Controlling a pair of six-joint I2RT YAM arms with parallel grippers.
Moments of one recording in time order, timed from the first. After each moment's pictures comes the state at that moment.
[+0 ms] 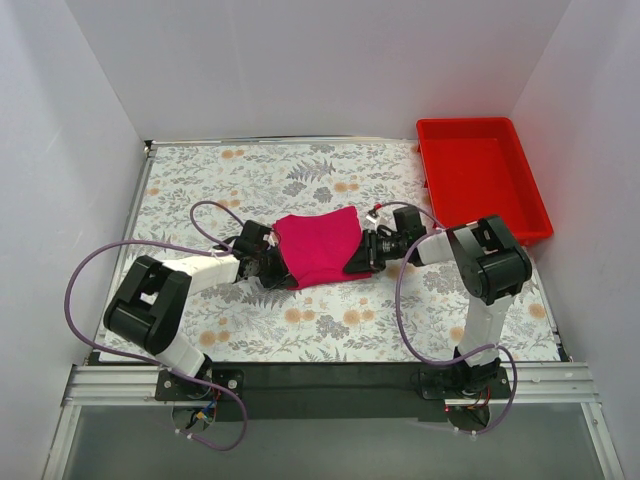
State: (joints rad) left arm -0.46 1.58 0.71 -0.14 0.30 -0.86; right arm 0.40 1.93 0.84 0.29 -0.95 0.58
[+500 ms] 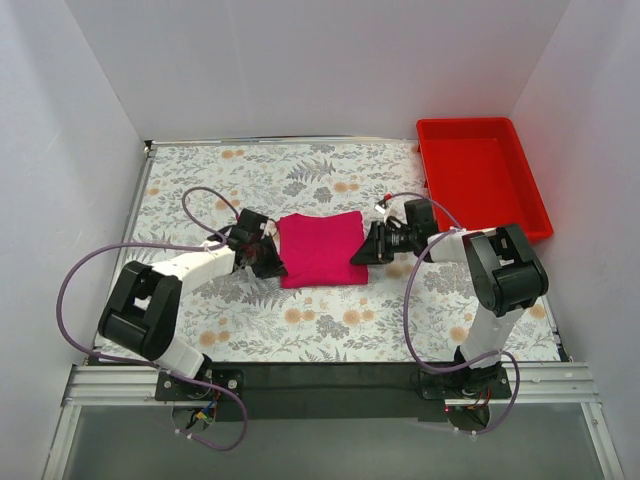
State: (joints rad) left arm -0.44 1.53 0.76 -0.26 0.19 -0.79; right arm 0.31 1.82 0.77 0.24 -0.96 0.51
